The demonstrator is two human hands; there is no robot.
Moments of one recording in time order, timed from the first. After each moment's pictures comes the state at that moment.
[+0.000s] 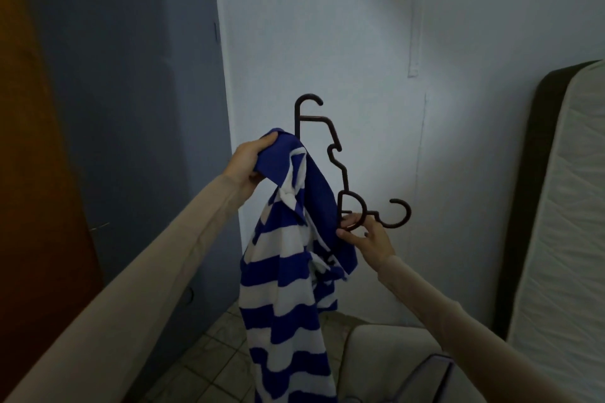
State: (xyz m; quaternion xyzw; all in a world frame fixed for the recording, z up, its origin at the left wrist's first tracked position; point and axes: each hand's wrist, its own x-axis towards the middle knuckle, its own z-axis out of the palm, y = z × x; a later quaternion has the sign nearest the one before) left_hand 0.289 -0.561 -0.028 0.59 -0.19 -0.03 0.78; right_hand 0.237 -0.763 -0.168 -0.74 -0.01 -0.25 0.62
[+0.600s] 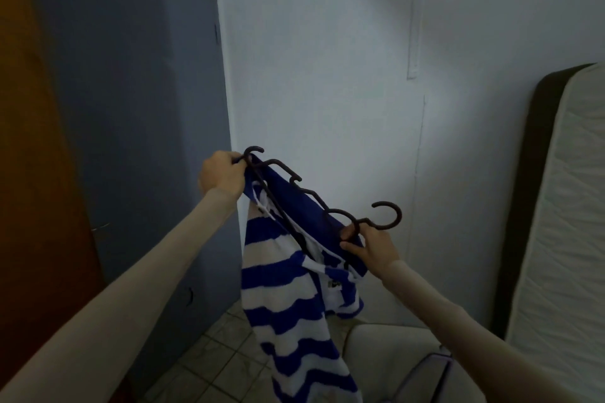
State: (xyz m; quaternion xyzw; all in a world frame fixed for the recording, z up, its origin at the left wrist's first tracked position) left_hand 0.293 -0.534 -0.045 0.85 -0.05 0.31 0.42; right_hand 0.236 -0.779 -0.175 -0.91 -0.04 -0.25 0.34
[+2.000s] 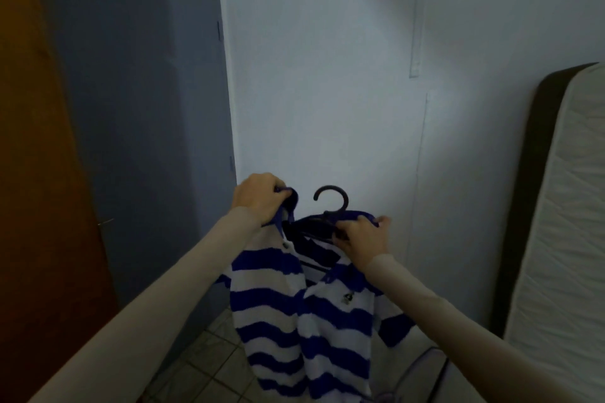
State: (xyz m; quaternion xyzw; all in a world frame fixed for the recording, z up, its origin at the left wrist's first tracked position) left_hand 0.283 -0.551 -0.078 0.92 -0.23 0.23 0.22; right_hand 0.229 -0.741 -0.160 -0.96 0.05 -0.27 0.01
